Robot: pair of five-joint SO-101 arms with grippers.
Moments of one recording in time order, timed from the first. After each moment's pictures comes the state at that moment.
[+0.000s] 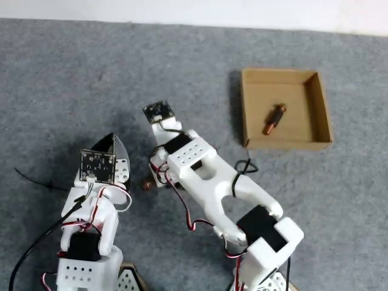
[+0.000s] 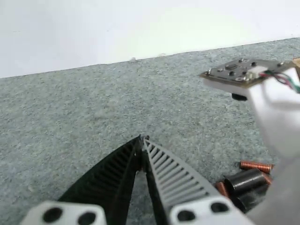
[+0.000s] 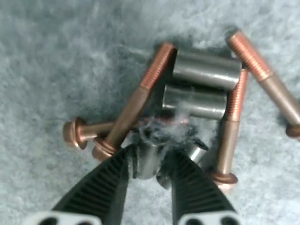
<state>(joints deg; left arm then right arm) -1.5 -103.3 94.4 32.1 -0.7 -43.1 9.2 18.8 58.2 -10.3</state>
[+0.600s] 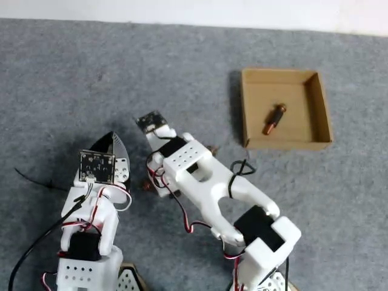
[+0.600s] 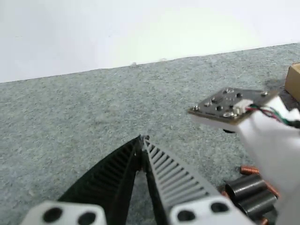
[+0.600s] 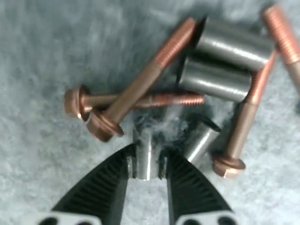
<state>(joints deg) -1.5 -103.3 94.4 31.0 -0.7 -45.0 9.4 18.9 63.6 -4.7</state>
